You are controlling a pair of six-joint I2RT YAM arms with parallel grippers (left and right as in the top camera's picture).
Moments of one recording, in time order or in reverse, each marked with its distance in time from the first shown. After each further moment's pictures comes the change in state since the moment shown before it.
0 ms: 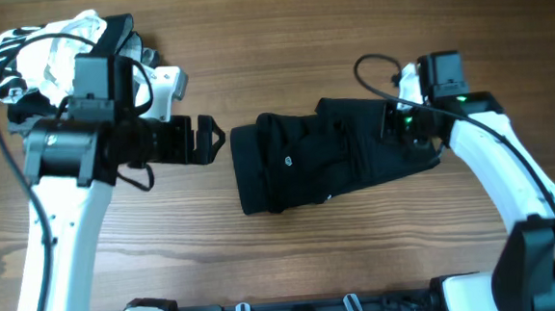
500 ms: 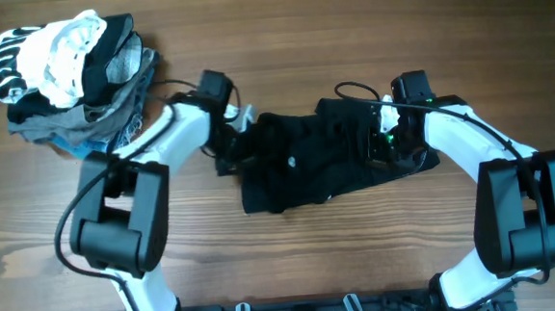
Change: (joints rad) left arm -0.186 0.628 -0.248 0.502 0.241 -0.283; right arm 0.031 0.213 -0.055 0.023 0.002 -0.009
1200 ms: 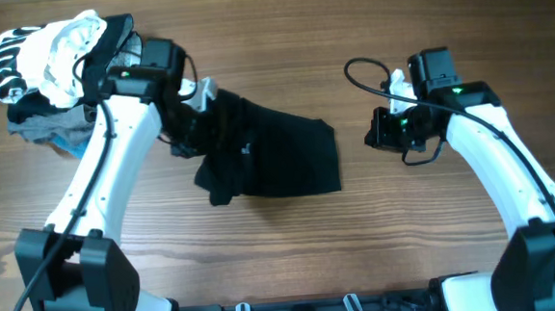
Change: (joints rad) left arm 0.118 -0.270 0.217 -0.449 -0.133 0.050; right arm 0.002 -0.225 0.142 -0.197 -0.045 -0.027
